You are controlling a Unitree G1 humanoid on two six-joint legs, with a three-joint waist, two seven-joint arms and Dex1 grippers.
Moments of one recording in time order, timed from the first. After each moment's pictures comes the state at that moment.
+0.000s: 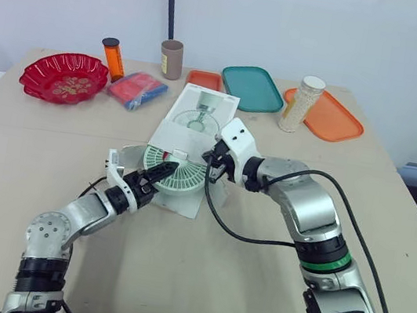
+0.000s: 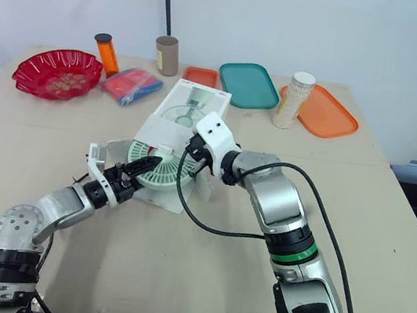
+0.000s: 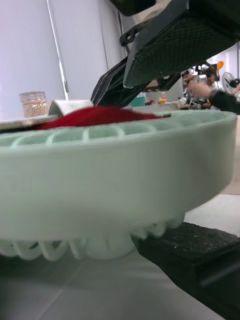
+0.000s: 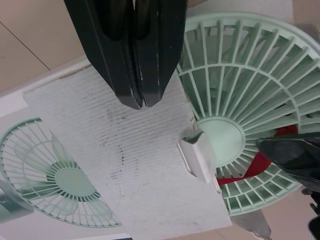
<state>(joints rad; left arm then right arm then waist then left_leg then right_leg) -0.28 0.19 0.25 0.00 -1.51 0.92 0.03 -0.77 -0.36 0.29 -0.11 0.11 0.88 0.65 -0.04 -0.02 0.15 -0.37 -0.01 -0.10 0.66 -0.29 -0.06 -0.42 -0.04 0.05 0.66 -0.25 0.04</state>
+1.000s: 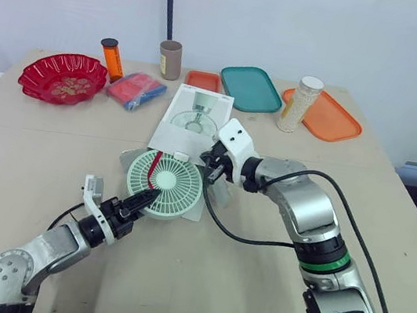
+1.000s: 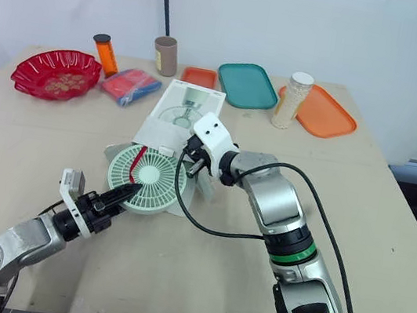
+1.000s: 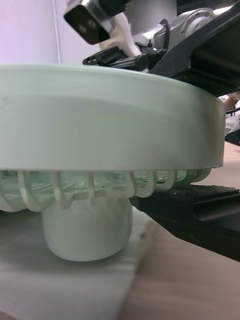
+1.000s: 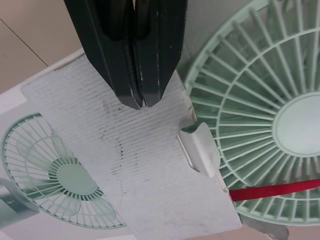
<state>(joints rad) 0.05 0.28 0.26 -0.26 -1.83 0.93 0.14 -0.77 -0.36 0.31 -0.11 0.11 0.87 0.65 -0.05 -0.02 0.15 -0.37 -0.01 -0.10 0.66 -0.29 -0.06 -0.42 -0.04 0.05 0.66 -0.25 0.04</state>
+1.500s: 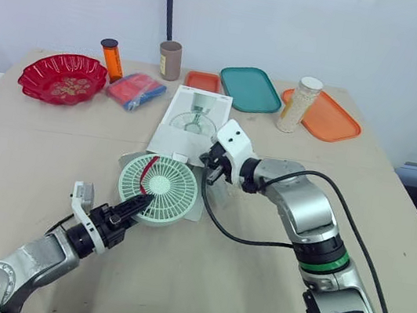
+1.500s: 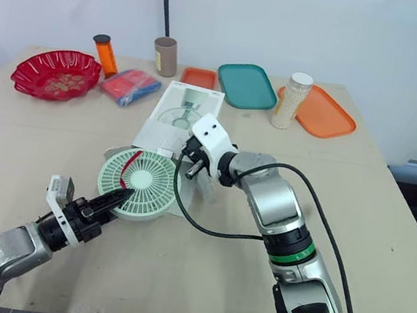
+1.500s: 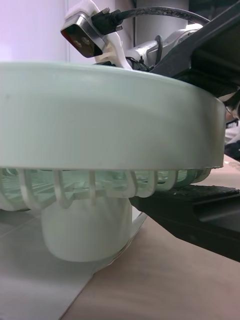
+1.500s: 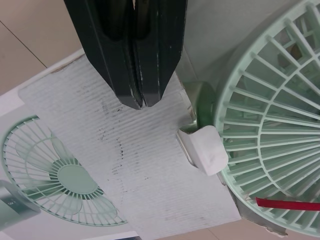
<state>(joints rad) 0.16 0.38 0.23 -0.34 -1.97 0.85 0.18 -0.77 -0.36 0.32 -0.11 0.11 0.87 0.65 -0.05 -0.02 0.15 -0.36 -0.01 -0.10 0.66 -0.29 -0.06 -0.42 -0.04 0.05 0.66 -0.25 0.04</state>
